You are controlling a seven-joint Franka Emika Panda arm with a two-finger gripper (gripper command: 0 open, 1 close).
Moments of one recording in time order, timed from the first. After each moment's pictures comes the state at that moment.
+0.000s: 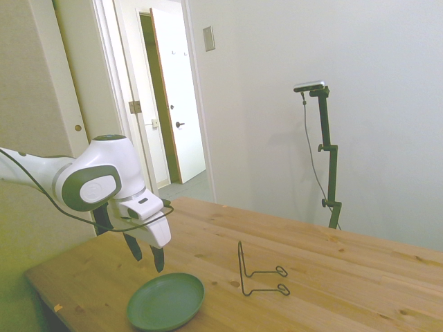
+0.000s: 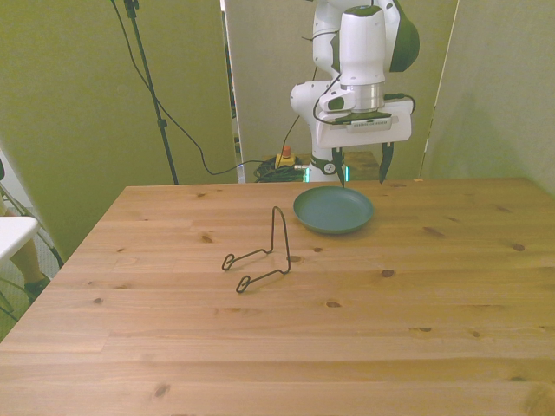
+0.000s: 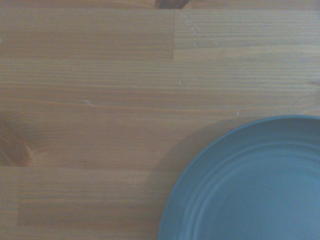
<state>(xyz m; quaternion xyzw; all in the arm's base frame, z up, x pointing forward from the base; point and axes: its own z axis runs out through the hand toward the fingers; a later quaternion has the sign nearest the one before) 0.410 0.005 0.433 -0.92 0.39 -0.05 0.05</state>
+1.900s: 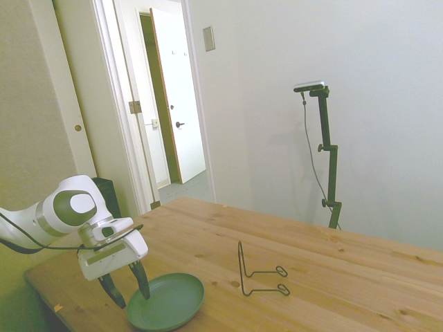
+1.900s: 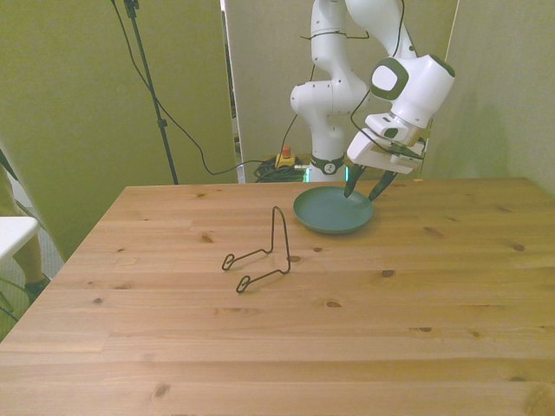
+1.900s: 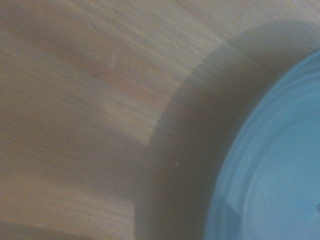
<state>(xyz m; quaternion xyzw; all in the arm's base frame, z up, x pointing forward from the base) 0.368 0.093 0.344 -0.95 0.20 -0.07 -0.22</state>
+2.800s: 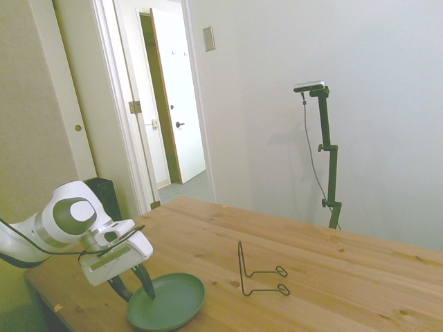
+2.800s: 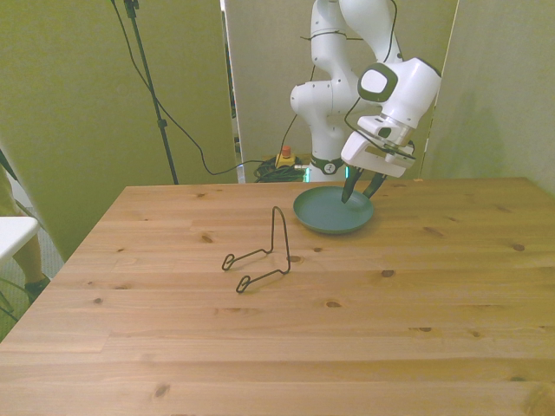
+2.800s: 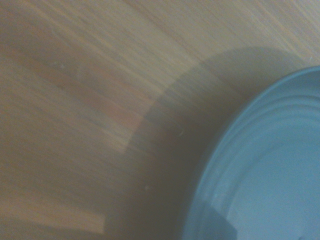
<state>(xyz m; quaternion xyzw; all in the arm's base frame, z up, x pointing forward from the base) 0.366 0.080 0.336 -0.96 0.17 -0.12 -0.21</state>
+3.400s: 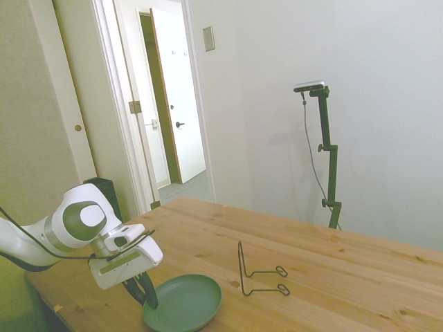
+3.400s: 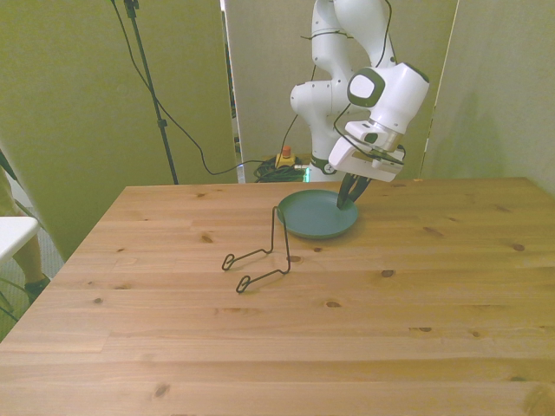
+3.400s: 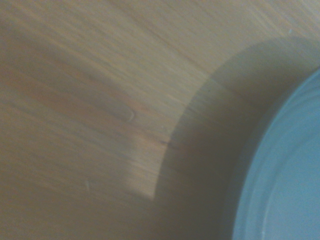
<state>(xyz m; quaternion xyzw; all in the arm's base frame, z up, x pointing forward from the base) 0.376 0.050 0.329 -0.96 0.19 -0.11 -0.20</state>
